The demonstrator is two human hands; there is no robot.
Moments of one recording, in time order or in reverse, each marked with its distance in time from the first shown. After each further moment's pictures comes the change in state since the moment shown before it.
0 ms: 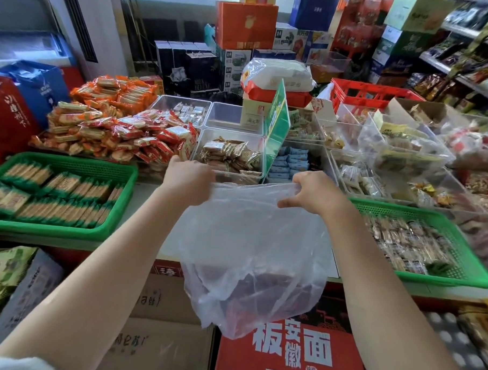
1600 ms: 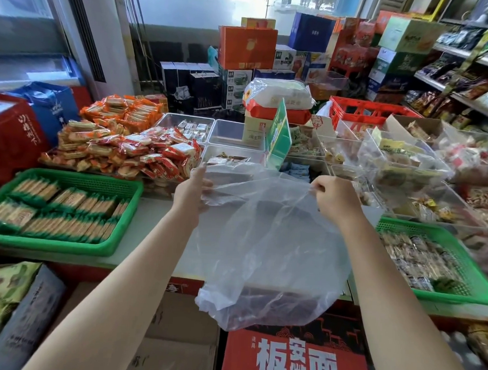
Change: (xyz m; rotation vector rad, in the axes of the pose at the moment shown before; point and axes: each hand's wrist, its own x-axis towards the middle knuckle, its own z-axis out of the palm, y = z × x) left_hand 0.016 0.004 0.028 -1.926 0.113 -0.723; right_hand 0.010 0.028 -0.001 0.156 0.373 0.064
